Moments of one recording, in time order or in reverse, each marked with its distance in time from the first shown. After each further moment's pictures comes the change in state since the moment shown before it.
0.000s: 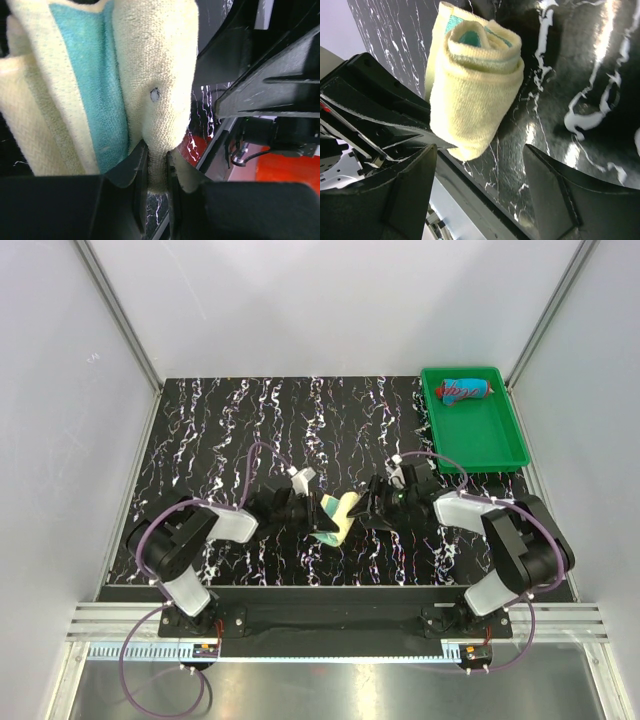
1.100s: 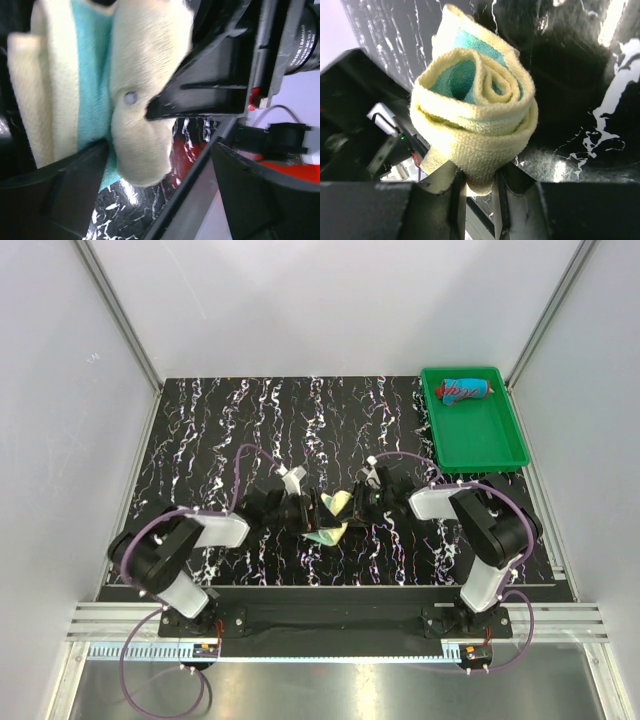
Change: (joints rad) left arm 0.033 -0.063 -0.084 0.049 -0.022 -0.065; right arm 0.129 0.227 0.076 0.196 0.014 0.061
